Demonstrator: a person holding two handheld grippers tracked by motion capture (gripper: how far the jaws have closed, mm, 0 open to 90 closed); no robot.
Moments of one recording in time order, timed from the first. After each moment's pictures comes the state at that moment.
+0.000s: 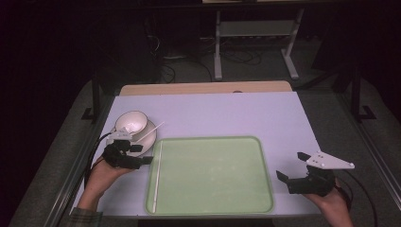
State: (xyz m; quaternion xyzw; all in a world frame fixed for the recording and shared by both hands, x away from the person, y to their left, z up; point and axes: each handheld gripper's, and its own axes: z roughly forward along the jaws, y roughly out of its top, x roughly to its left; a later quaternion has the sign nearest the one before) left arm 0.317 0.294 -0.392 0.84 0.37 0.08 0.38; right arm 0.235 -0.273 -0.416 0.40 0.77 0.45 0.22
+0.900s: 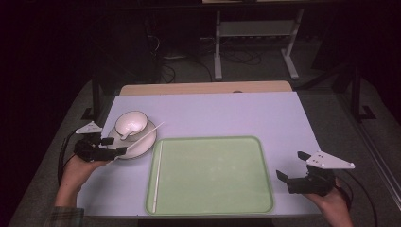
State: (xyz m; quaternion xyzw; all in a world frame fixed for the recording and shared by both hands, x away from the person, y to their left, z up) left arm 0.328 0.366 -0.384 0.81 0.44 0.13 0.36; right arm 0.234 -0.272 -0.414 0.40 0.77 0.45 0.23
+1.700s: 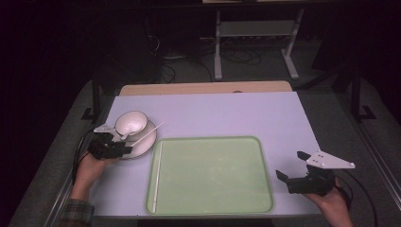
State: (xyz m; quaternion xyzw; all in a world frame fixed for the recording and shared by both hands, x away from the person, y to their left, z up) left arm 0.355 0.355 -0.421 0.82 0.45 0.12 0.32; right arm 0.234 -0.271 -0.412 0.40 0.77 0.45 0.23
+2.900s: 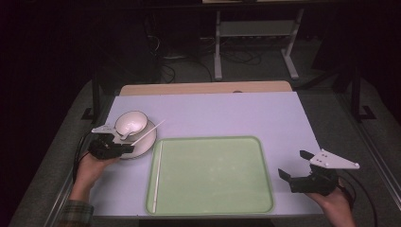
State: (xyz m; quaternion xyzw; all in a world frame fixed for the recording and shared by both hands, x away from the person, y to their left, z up) left arm 0.347 0.348 -0.410 0.83 0.41 0.08 0.37; right arm 0.233 -0.276 -0.409 0.40 0.76 0.46 0.23
